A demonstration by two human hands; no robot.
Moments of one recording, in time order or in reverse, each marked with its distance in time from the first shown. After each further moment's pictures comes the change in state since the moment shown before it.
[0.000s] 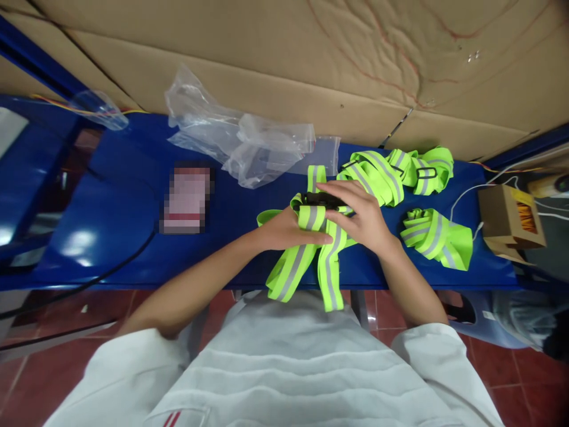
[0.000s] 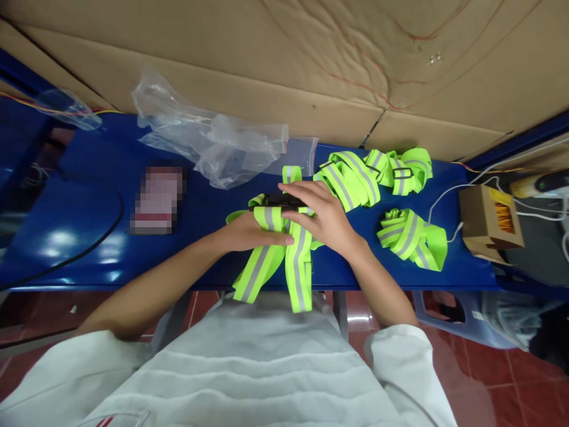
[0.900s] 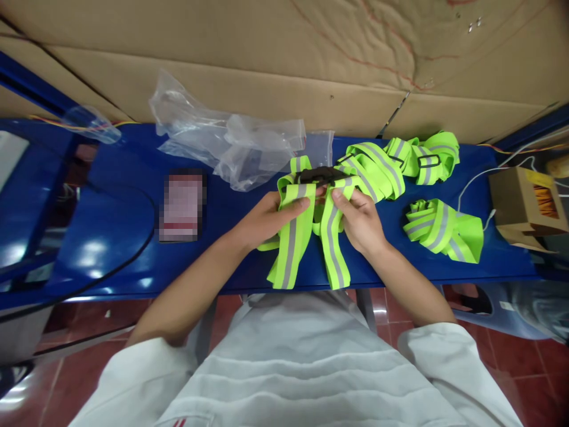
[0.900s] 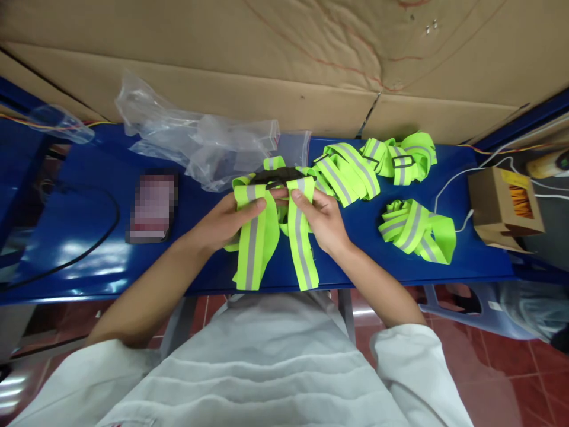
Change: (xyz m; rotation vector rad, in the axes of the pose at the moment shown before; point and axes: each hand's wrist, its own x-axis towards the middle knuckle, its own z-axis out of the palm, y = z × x) left_hand 0.000 0.013 -0.008 -0.268 0.147 -0.140; right_hand -0.014 -0.003 0.033 0.873 0.303 0.499
